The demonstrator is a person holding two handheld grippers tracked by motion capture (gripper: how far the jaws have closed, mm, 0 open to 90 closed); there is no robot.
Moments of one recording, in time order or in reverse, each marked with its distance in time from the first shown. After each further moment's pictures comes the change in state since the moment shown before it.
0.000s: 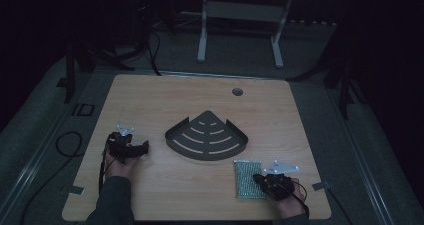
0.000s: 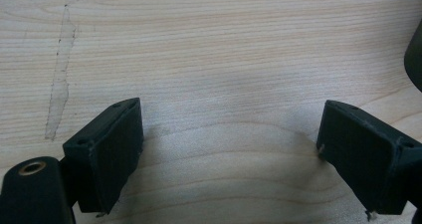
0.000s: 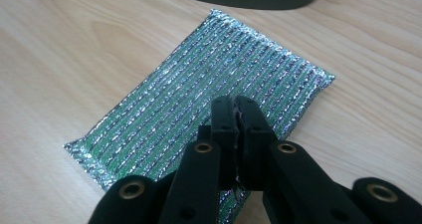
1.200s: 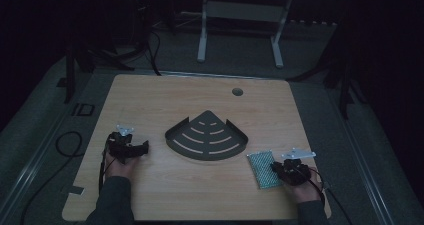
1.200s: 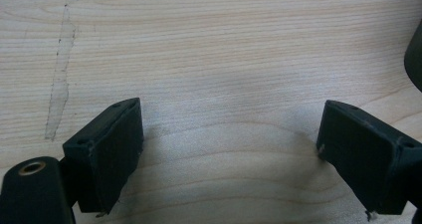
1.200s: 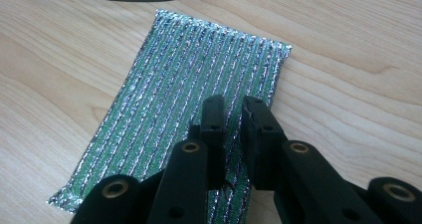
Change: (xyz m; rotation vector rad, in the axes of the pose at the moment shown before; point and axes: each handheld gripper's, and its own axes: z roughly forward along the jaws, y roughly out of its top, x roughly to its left) left arm 0.000 0.000 0.000 0.000 0.000 0.000; right arm -0.063 0.003 -0.007 0.047 -0.099 0.054
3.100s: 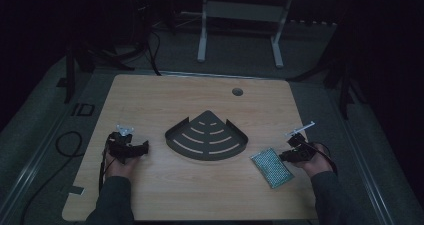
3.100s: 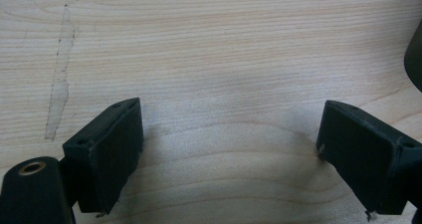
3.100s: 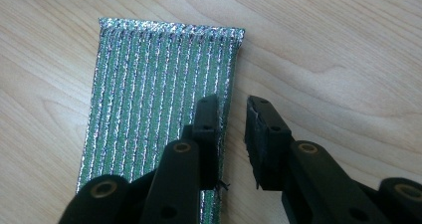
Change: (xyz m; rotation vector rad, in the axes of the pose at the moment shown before) left arm 0.000 0.000 0.000 -0.001 0.000 0.000; right arm -0.055 0.055 0.007 0.315 0.086 0.004
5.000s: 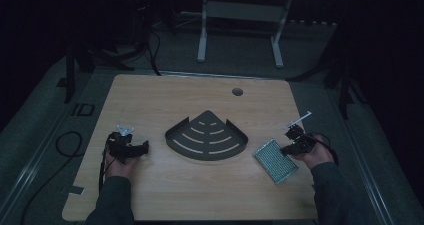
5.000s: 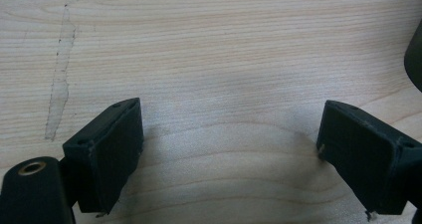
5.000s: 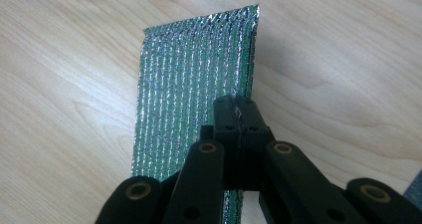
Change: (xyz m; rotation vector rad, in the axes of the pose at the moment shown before) left arm 0.000 0.000 0.000 0.000 0.000 0.000; right arm 0.008 0.026 -0.023 0.065 -0.009 -0.034
